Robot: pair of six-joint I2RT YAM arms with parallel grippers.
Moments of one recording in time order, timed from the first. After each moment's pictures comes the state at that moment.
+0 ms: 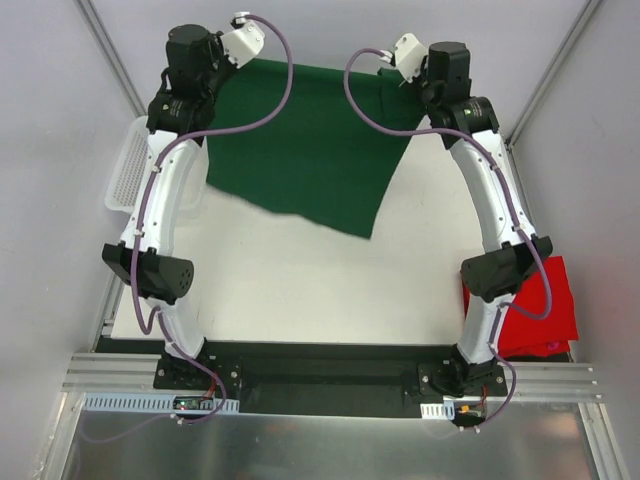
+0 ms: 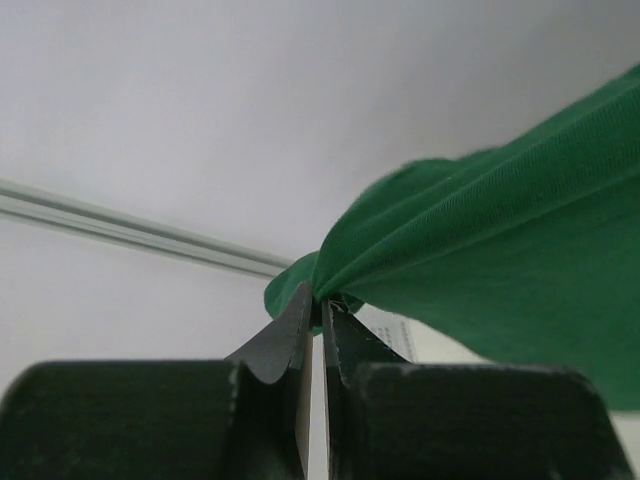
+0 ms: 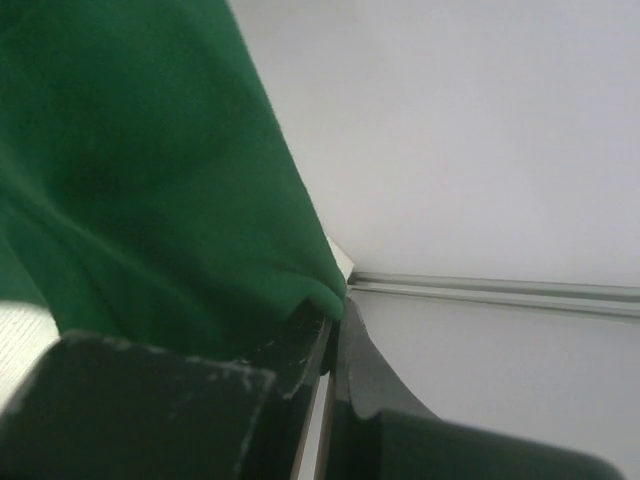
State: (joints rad) left arm -0.22 1.82 2.23 -0.60 -0.22 0.84; right arm 0.34 1.92 2.31 -0.73 0.33 -0.75
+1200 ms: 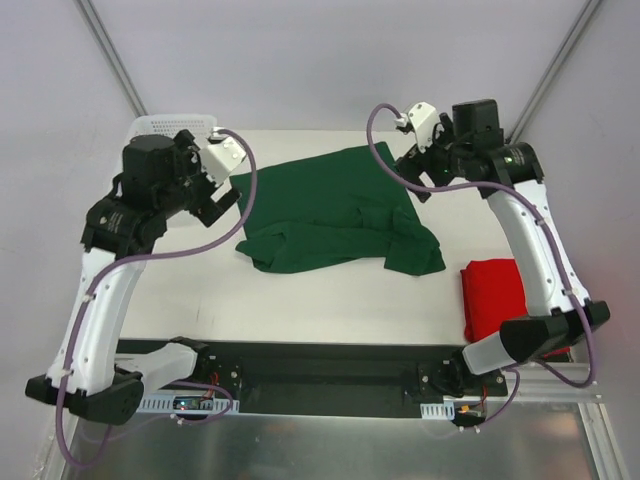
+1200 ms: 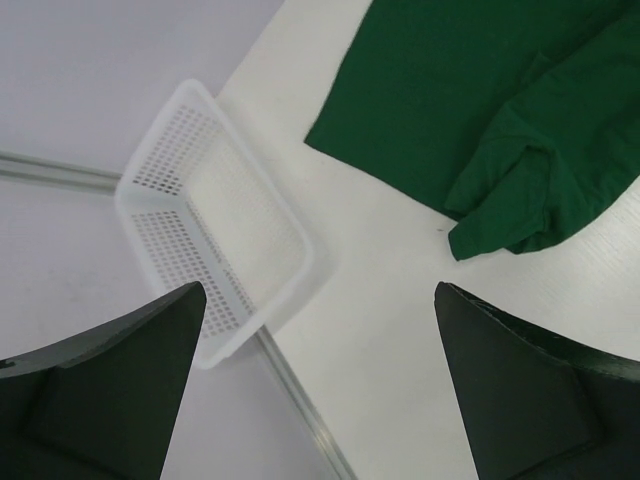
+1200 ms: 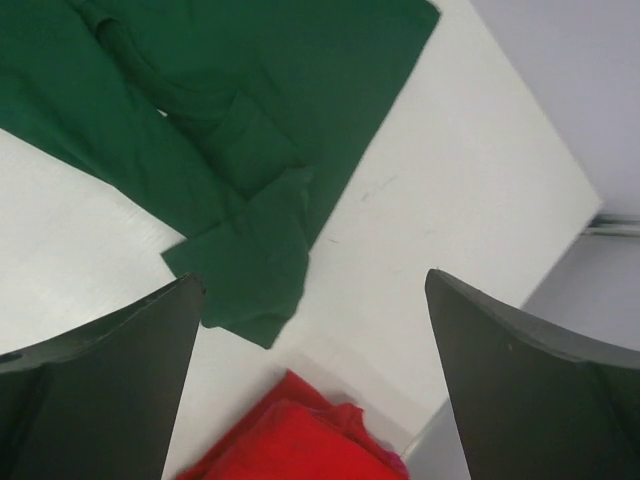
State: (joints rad) left arm -0.29 1.09 1.60 -1.01 0.05 0.67; right arm 0.32 1.46 1.83 -1.07 -0.14 -0.58
